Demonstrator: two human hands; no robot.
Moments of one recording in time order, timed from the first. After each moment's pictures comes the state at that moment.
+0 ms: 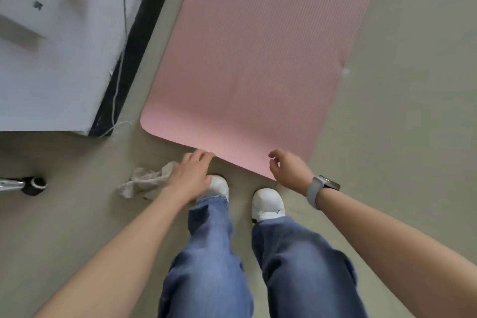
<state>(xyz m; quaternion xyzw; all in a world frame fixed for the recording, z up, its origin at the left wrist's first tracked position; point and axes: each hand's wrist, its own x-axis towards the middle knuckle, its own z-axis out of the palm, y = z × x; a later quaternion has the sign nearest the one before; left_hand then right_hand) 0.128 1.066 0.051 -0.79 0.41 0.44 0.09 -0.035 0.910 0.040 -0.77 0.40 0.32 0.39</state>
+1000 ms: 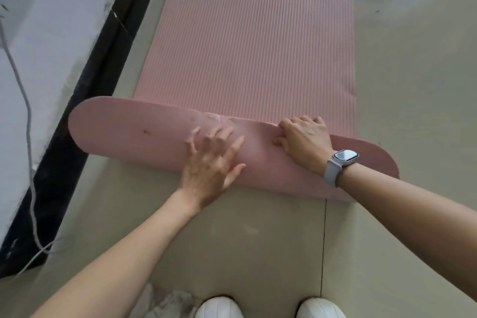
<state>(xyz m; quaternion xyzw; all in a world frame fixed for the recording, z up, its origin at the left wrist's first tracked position) 0.200 0.924 -0.153 -0.71 0.69 -0.13 -0.07 0.043 0.774 -0.126 -0.91 0.40 0.10 0.10</state>
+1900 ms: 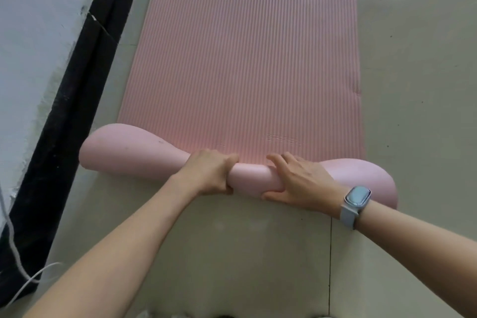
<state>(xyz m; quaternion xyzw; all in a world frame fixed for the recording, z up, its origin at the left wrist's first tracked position) 0.215 0.866 -0.141 -0.68 0.68 0.25 0.15 0.021 0.793 -0.144 -0.90 0.31 0.18 0.24</state>
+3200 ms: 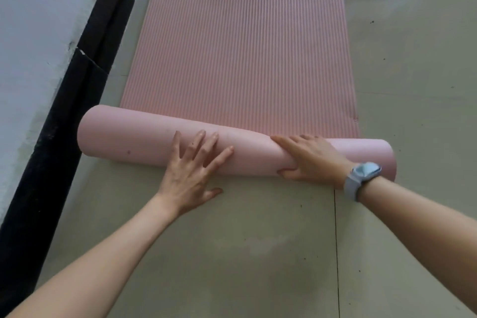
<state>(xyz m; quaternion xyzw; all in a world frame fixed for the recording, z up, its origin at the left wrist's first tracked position) 0.265 0.843 -0.178 -0.67 0.73 -0.06 0.09 0.041 0.693 -0.156 -0.92 0.31 0.17 0.16</state>
